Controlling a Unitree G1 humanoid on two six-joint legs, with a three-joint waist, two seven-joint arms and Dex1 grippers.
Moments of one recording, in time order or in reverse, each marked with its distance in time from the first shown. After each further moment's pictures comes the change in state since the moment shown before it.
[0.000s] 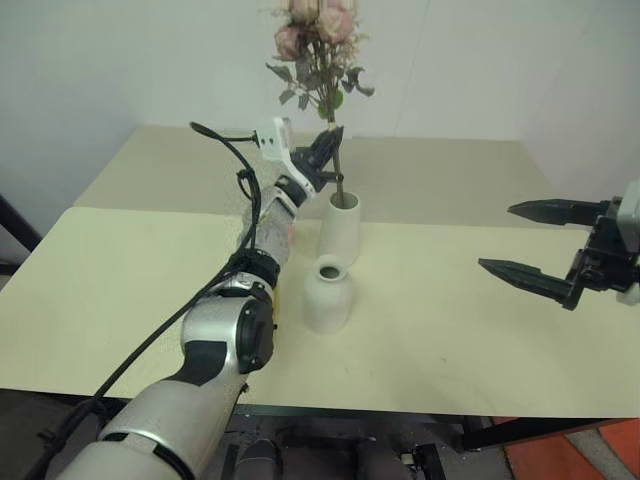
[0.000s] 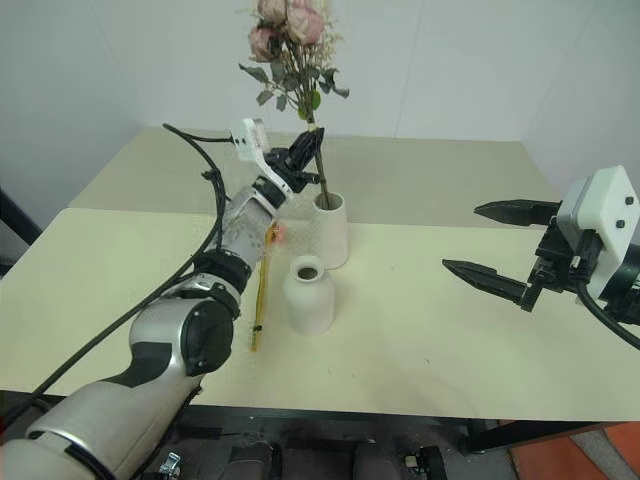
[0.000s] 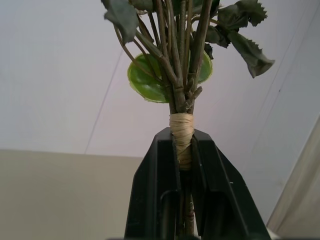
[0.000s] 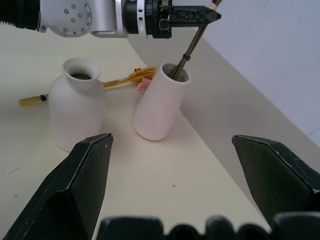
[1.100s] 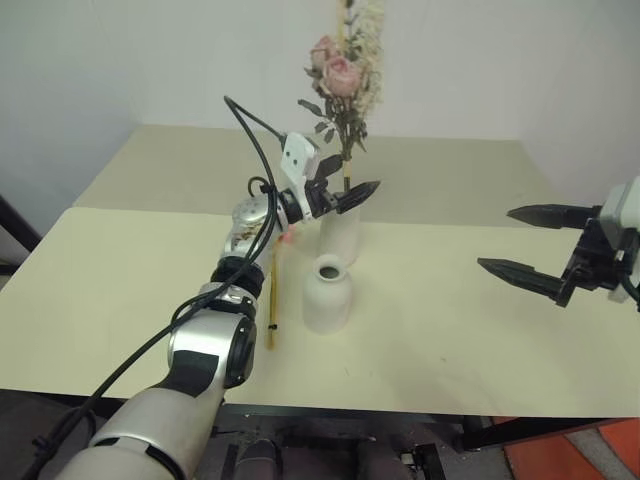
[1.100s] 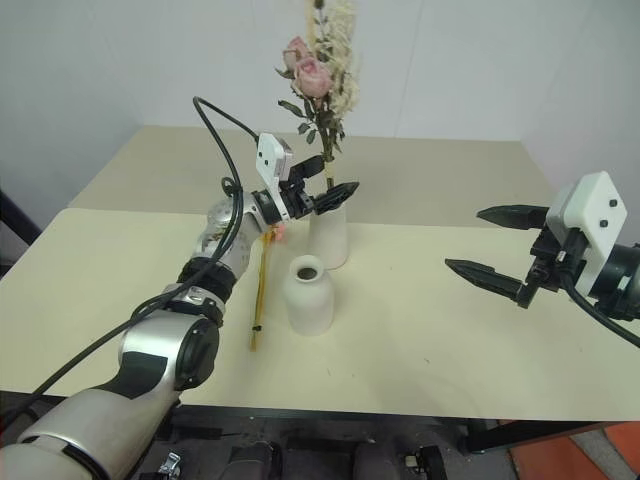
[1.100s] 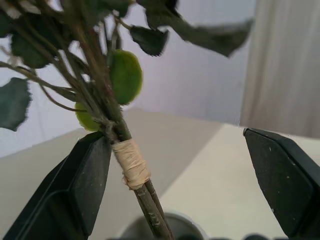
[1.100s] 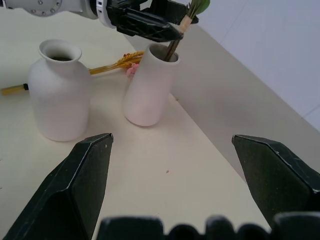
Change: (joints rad) left arm 0.093 0.116 -0.272 -0.190 0.143 0.116 -0.263; right arm -0.007 -0.001 0.062 0.074 -0.050 -0.037 -0.018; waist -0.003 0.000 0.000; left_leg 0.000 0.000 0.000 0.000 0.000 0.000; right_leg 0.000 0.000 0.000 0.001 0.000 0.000
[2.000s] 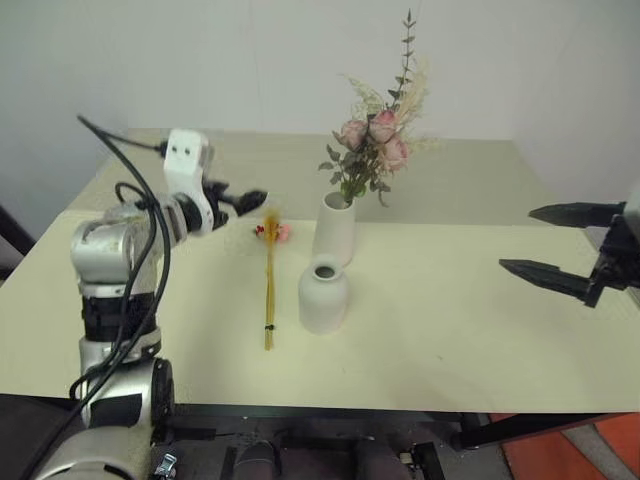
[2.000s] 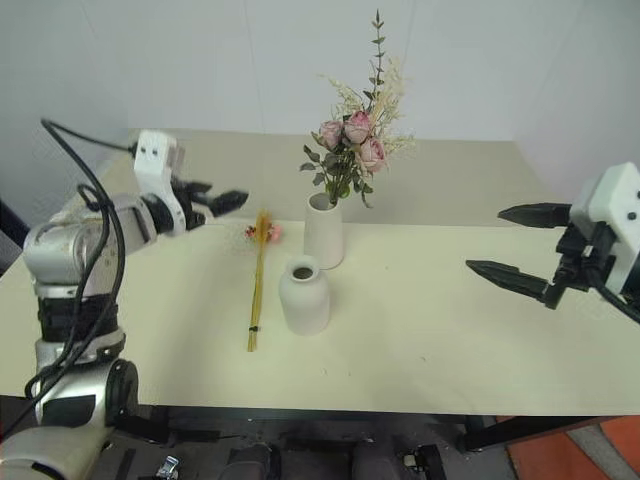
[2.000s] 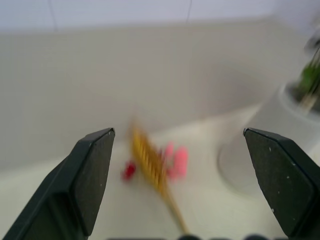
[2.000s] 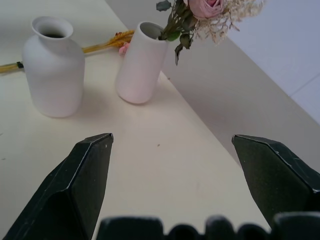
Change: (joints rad) left arm 0.369 0.344 0.141 -1.062 -0.144 1.381 0.510; right arm 0.049 -0.103 -0.084 0.058 0.000 0.029 0.079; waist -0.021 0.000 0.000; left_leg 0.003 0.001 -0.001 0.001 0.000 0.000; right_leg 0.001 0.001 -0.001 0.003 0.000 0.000
